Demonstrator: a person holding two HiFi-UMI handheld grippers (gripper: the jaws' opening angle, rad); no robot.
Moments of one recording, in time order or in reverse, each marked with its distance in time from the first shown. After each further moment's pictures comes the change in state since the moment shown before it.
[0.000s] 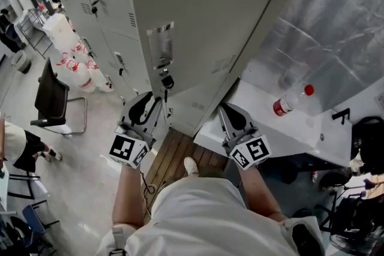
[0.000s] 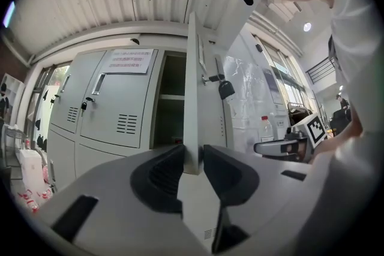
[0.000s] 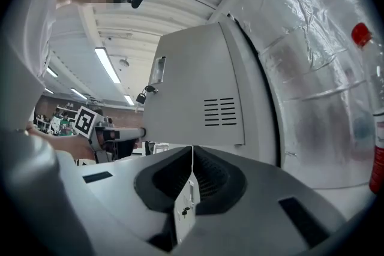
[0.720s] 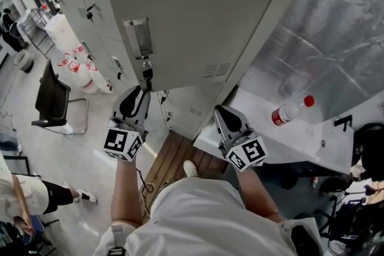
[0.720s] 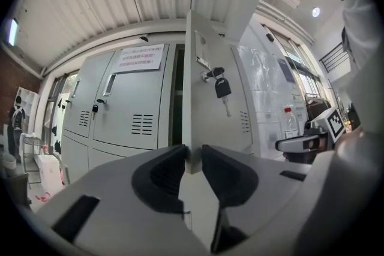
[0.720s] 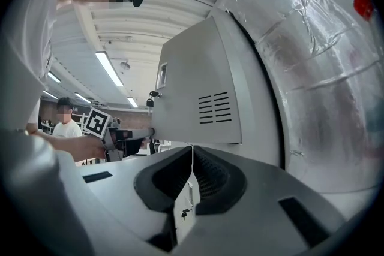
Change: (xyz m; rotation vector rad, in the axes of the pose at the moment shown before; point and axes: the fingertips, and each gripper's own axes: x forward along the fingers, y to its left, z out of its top) left arm 0.029 0.048 -0.006 0.030 0.039 0.146; right arm 0.022 -0.019 -0.004 0.026 0.000 0.049
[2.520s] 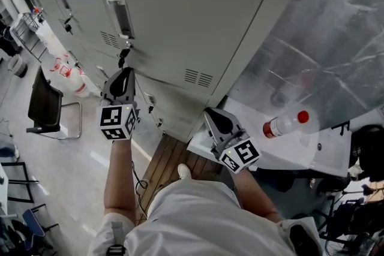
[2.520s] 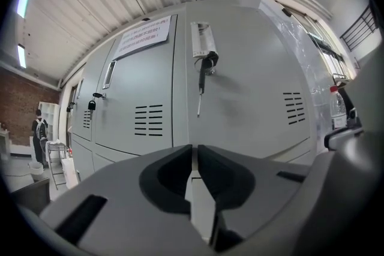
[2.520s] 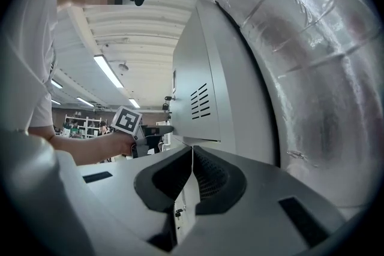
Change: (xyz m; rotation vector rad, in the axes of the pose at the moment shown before) left arm 0.107 0.053 -0.012 0.040 0.106 0.205; right arm 0.021 -0.047 -0.009 0.041 0.023 0.042
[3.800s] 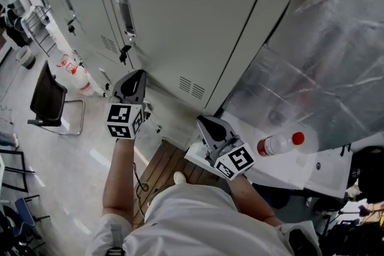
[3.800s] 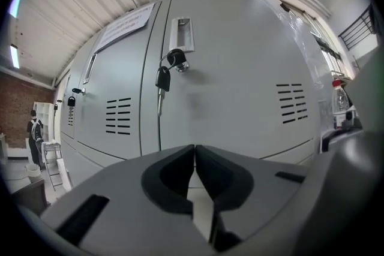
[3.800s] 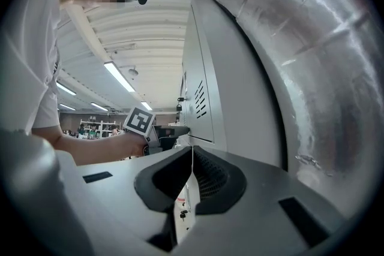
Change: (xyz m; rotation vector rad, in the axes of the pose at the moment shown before) left arm 0.034 -0.041 -0.003 0.018 0.045 -0.035; right arm 0.009 -0.012 -0.001 0.013 -0.007 0.137
